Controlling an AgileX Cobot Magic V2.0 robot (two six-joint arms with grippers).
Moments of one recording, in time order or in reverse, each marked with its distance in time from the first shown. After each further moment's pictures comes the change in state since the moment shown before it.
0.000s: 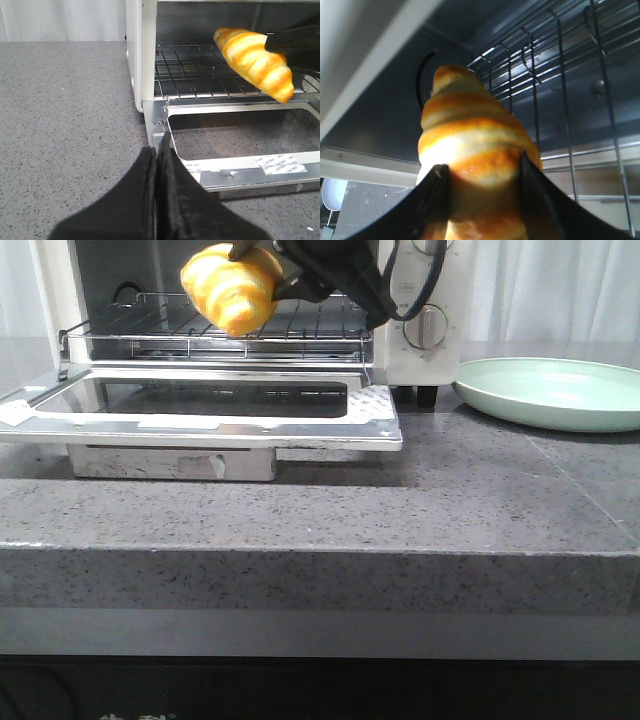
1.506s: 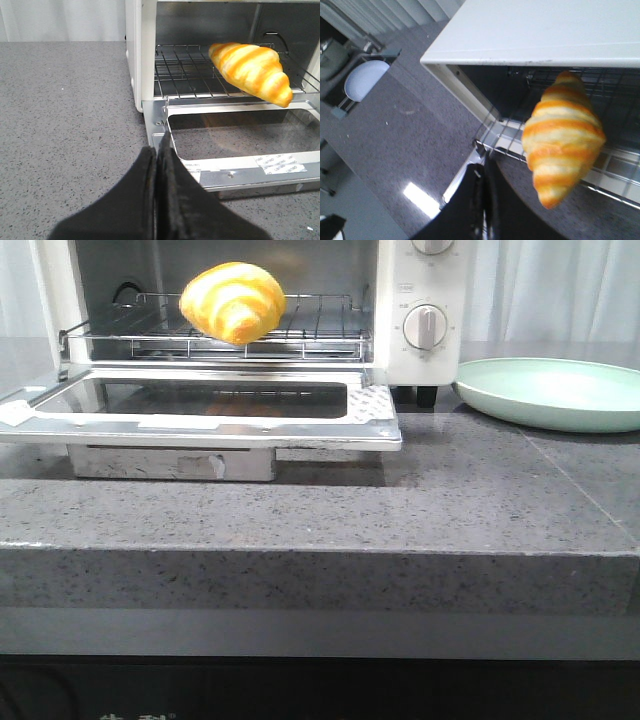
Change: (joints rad) left arm 0.000 0.000 0.000 0.000 0.000 0.000; right arm -0.093 -0.342 0.034 -0.208 0.430 -0.284
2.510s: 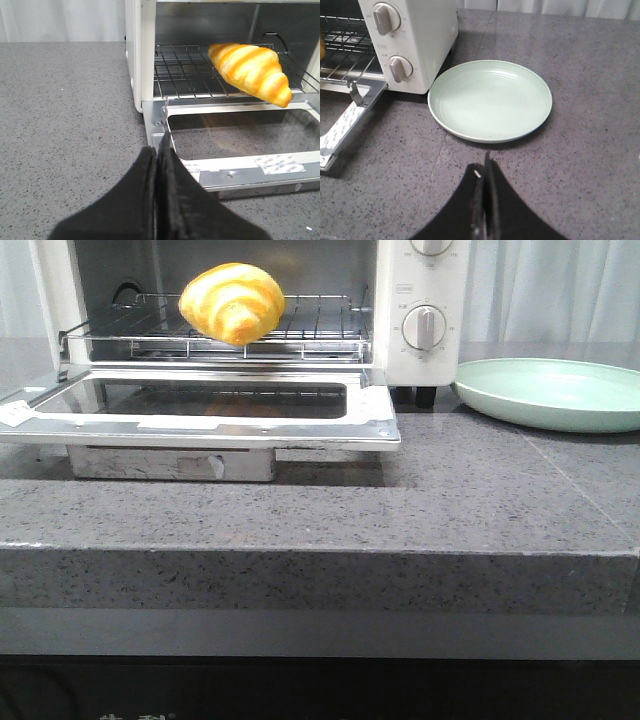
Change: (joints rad) left arm 0.000 0.000 0.000 0.000 0.000 0.000; right arm -0.555 -0.948 0.691 -0.527 0.157 0.019
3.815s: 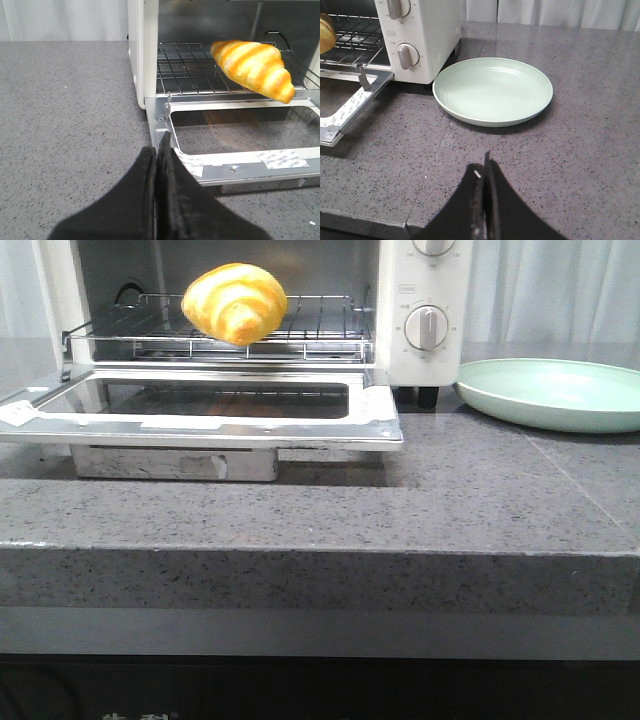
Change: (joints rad) left arm 0.000 -0.053 0.044 0.047 -0.011 -0.058; right arm 0.000 -0.269 0.191 0.008 -0.020 -0.002
